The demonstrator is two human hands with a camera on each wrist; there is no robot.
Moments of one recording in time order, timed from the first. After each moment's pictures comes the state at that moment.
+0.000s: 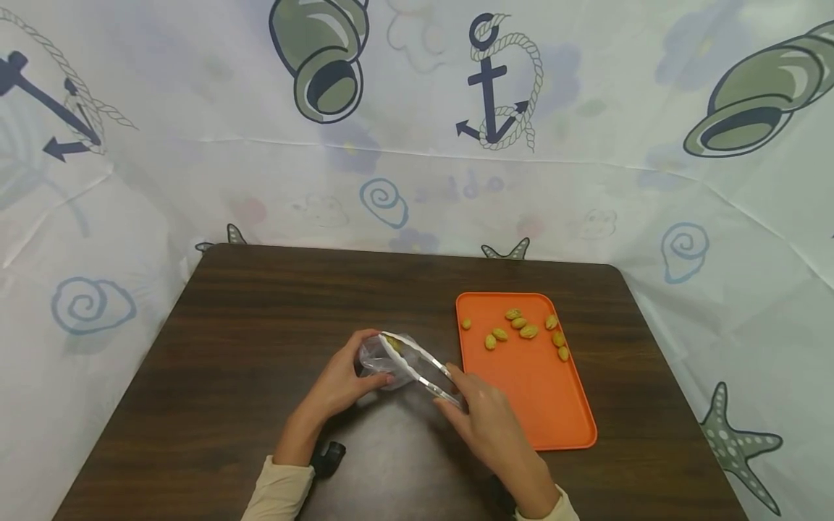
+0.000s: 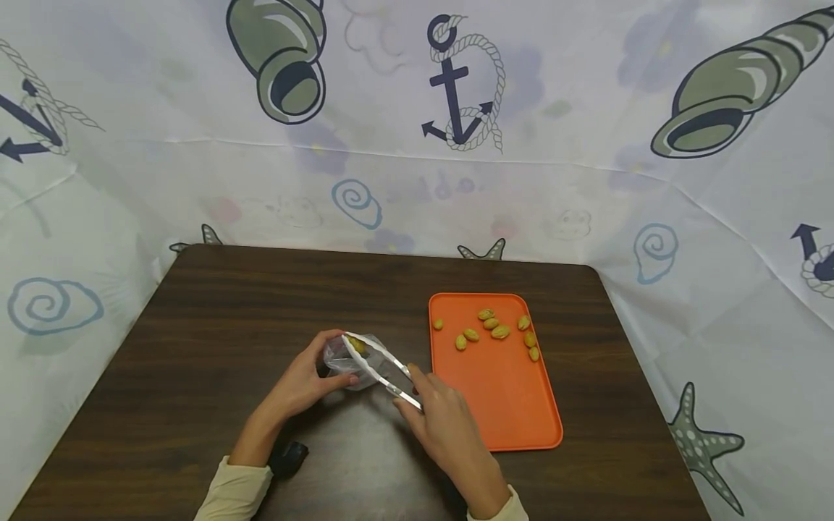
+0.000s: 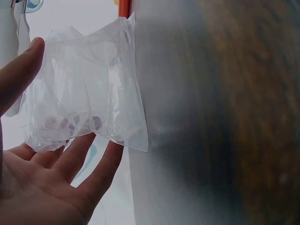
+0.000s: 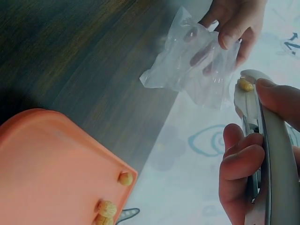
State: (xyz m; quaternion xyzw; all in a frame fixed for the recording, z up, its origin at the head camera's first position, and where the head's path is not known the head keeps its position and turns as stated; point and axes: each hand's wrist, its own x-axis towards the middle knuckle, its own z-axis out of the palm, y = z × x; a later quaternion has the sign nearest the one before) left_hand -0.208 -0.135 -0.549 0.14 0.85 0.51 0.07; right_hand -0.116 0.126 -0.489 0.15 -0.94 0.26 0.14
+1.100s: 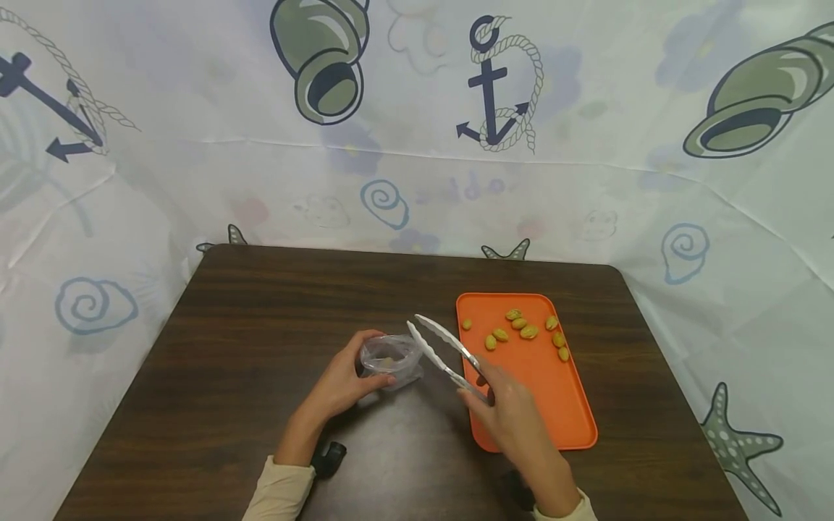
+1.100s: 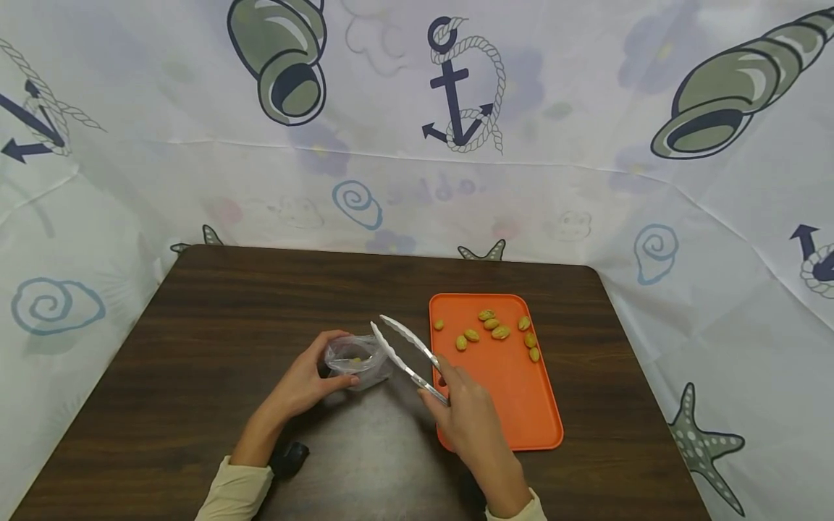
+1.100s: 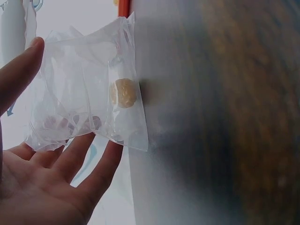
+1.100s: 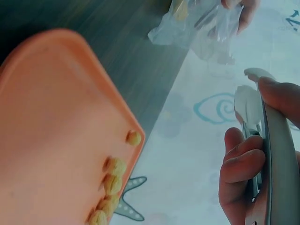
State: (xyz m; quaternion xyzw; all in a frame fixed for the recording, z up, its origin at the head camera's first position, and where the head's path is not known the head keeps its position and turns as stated) left_hand -0.210 -0.133 -0.552 0.15 0.84 0.52 0.06; right_hand -0.119 0.151 -0.482 0.07 -0.95 0.26 0.13
